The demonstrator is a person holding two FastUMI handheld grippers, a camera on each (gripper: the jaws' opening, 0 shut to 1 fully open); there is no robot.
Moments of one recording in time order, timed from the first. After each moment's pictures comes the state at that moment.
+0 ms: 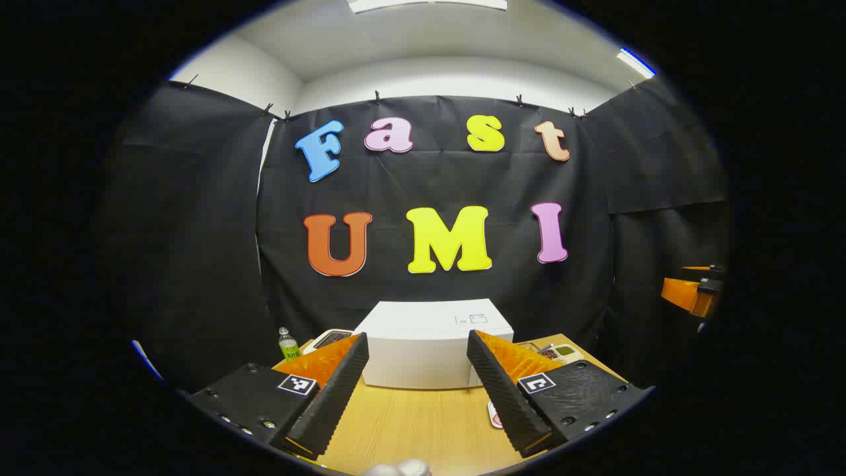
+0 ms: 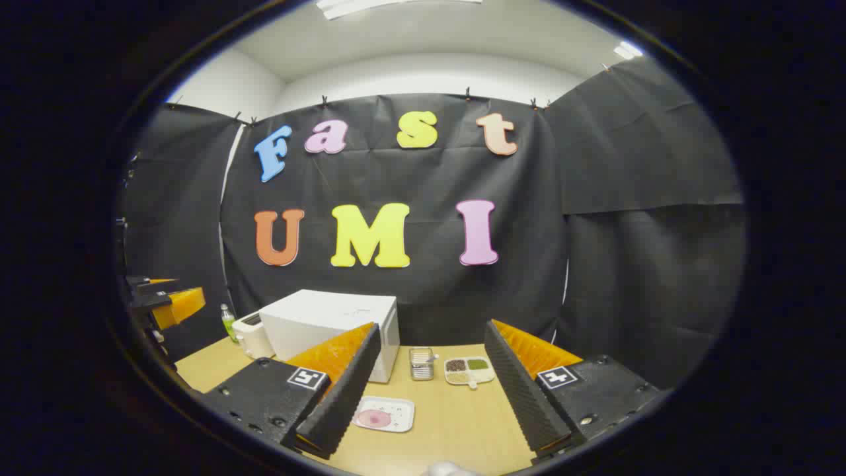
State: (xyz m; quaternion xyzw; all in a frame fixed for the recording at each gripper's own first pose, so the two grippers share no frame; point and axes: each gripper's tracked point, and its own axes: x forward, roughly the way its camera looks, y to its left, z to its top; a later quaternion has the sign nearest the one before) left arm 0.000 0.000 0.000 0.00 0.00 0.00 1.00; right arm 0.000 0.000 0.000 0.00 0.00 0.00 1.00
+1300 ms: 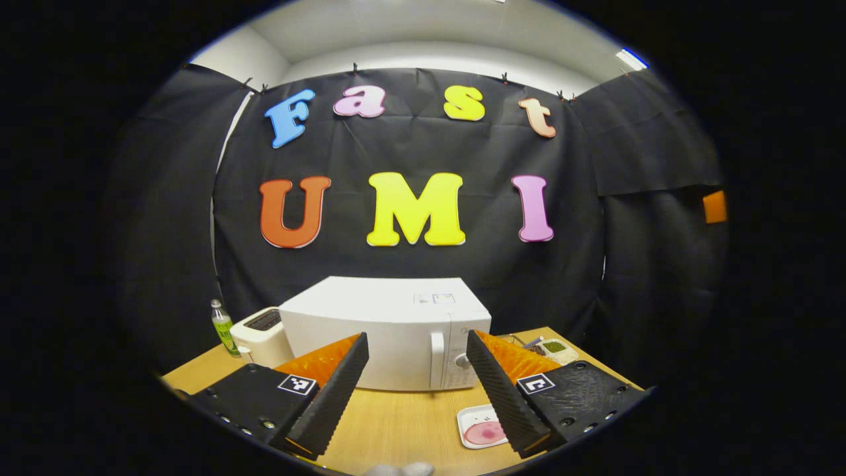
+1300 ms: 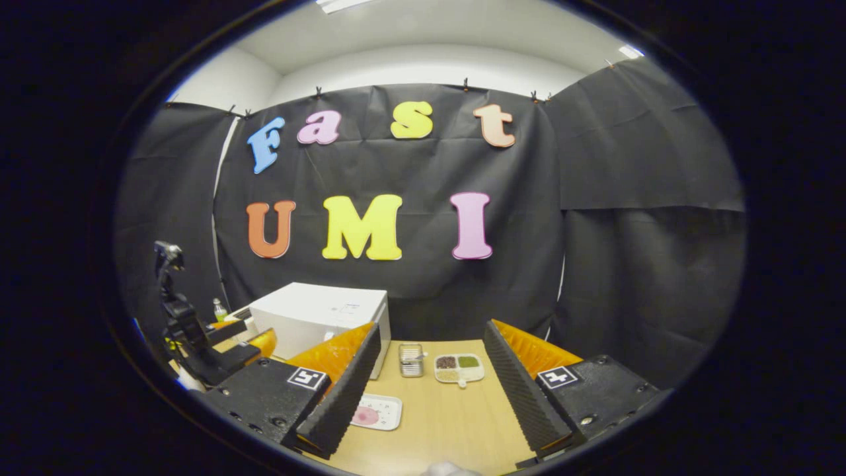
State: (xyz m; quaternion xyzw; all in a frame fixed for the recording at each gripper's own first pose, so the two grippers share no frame) left arm 0.126 -0.098 -0.118 -0.02 0.03 -0.06 1.00; right arm 0.015 -0.035 0.010 -0.02 0.03 -0.02 1.00
